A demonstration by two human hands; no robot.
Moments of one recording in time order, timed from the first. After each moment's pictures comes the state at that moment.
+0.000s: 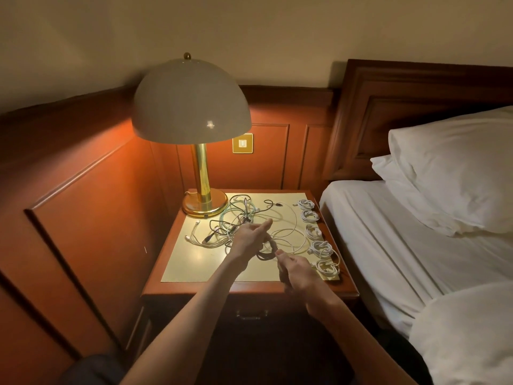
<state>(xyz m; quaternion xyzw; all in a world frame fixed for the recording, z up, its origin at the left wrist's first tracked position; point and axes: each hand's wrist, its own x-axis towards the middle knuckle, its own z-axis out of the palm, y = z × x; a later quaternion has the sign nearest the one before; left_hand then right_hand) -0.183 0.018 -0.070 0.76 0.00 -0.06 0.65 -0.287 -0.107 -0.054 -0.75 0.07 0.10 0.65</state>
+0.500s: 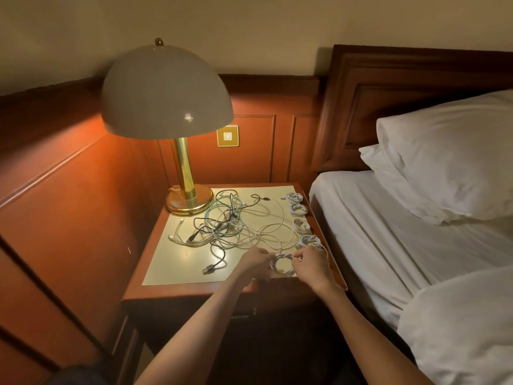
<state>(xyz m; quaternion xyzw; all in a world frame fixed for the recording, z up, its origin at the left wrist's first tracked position) -0.176 -0.027 -0.132 0.82 0.03 -0.22 0.54 -0.235 -0.173 -0.101 -0.95 0.13 -0.03 0.29</state>
